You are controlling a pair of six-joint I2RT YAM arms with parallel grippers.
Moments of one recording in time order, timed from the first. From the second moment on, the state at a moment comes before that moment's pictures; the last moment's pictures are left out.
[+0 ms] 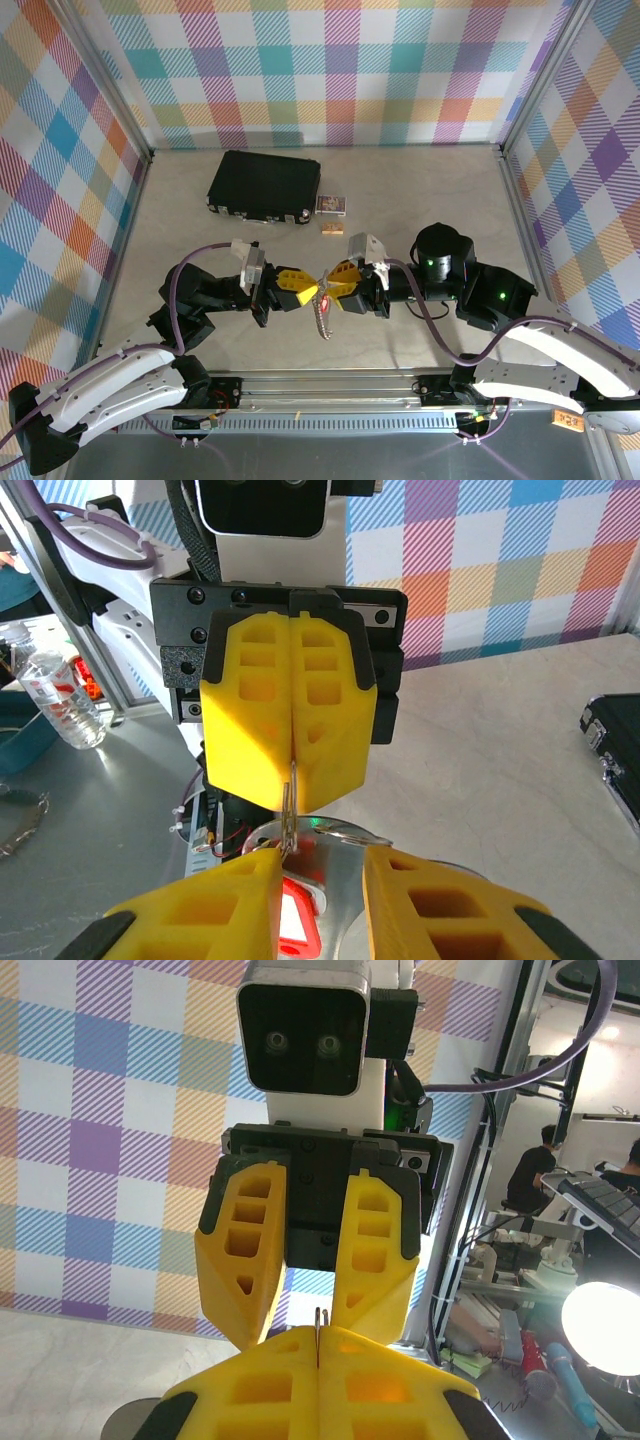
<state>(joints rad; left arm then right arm) -0.86 0.74 0.62 0.44 0.70 -0.38 1.07 0.92 1.17 -0.53 -0.39 -0.03</state>
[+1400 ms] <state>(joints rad) -0.86 0.76 0.94 -0.29 0.65 -0.03 1.08 1.12 1.42 -0.88 -0.36 -0.25</state>
